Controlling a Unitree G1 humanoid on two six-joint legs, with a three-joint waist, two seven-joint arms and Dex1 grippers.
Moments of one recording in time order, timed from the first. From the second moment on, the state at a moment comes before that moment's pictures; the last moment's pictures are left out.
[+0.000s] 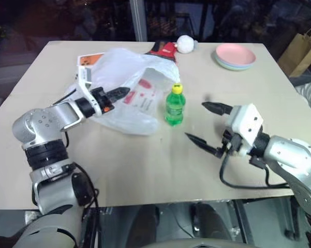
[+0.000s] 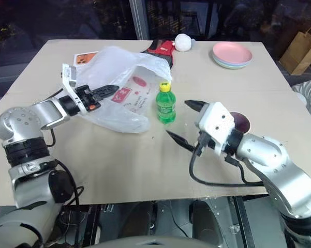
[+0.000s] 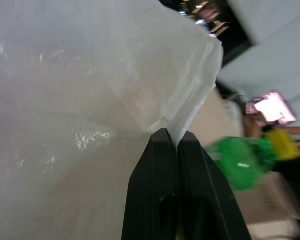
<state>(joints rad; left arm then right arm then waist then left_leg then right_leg) -0.77 0.51 0.56 0.15 -0.78 1.36 -0.52 -0.34 -0.62 0.09 -0.77 0.49 0.68 0.46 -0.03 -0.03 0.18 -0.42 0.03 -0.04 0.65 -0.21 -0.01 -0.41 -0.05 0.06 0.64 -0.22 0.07</state>
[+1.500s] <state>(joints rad) -0.70 0.51 0.61 0.00 -0.92 1.35 -0.33 -0.65 -0.04 0.19 0.05 0.18 0.55 0.28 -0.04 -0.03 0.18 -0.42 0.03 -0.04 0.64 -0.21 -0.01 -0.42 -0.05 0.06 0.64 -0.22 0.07</state>
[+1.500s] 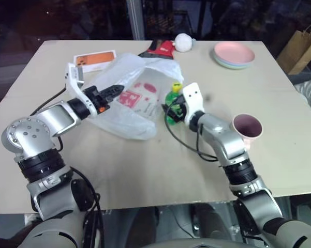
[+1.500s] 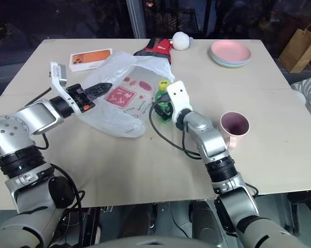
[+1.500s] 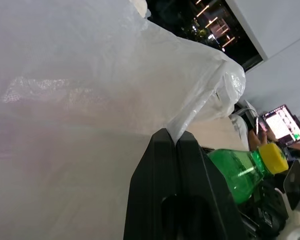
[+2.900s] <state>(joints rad) -0.68 0.35 0.47 -0.17 -1.39 1.31 0.06 -0.85 0.13 -0.09 0.33 0.56 0.82 0.16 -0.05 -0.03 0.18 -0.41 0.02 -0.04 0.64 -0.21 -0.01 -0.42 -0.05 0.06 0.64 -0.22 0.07</state>
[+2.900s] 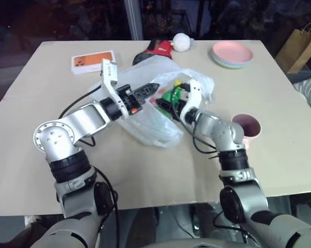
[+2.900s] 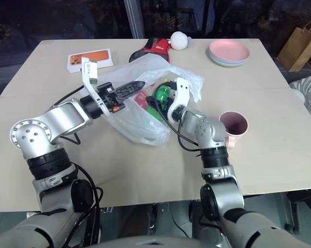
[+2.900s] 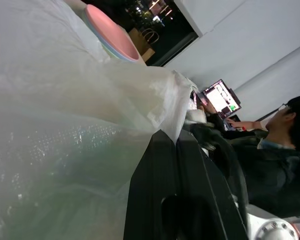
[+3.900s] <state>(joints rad) -0.63 0.44 0.37 -0.09 -1.51 1.10 0.09 -0.50 -0.43 -0.05 -0.65 0.62 1.07 0.26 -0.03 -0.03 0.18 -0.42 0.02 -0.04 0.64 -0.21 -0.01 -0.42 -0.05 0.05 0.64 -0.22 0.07</state>
